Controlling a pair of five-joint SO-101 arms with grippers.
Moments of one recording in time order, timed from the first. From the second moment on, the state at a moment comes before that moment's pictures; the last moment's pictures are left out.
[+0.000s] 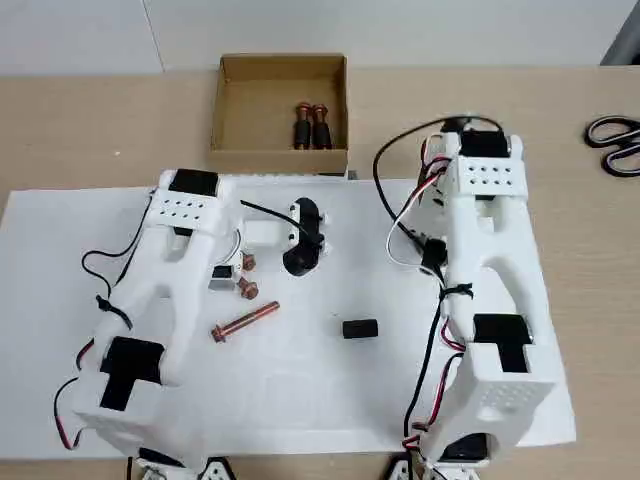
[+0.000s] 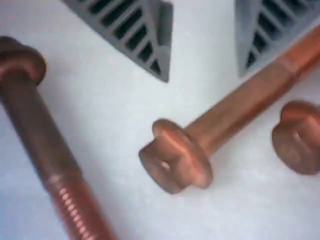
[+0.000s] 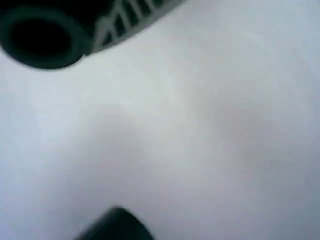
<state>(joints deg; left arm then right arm) 6.2 9.1 9.1 87.2 -76.7 -2.0 15.8 -11.1 96.3 -22.4</state>
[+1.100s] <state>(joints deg) 8.8 21.8 -0.4 88.7 -76.7 -2.0 15.6 -10.2 96.3 -22.4</state>
